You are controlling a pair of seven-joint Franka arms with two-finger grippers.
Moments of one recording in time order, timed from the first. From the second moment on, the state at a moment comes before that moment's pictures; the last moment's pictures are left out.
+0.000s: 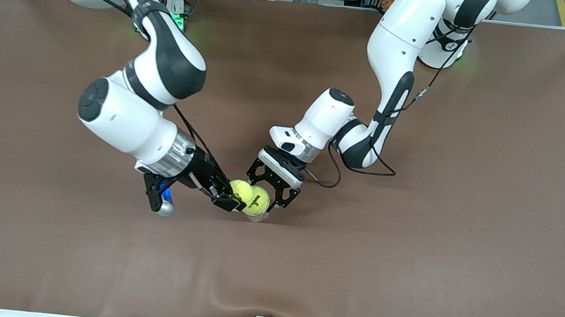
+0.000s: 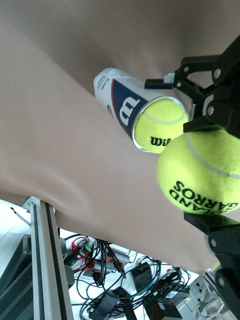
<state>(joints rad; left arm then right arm) -0.80 0.86 0.12 -1.56 0.20 3.37 -0.43 0.22 0.60 0.34 -1.32 0.28 2.31 1.19</state>
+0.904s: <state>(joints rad) -0.80 0.86 0.12 -1.56 0.20 3.37 -0.43 0.31 0.66 0.28 -1.30 0.18 2.34 1.20</state>
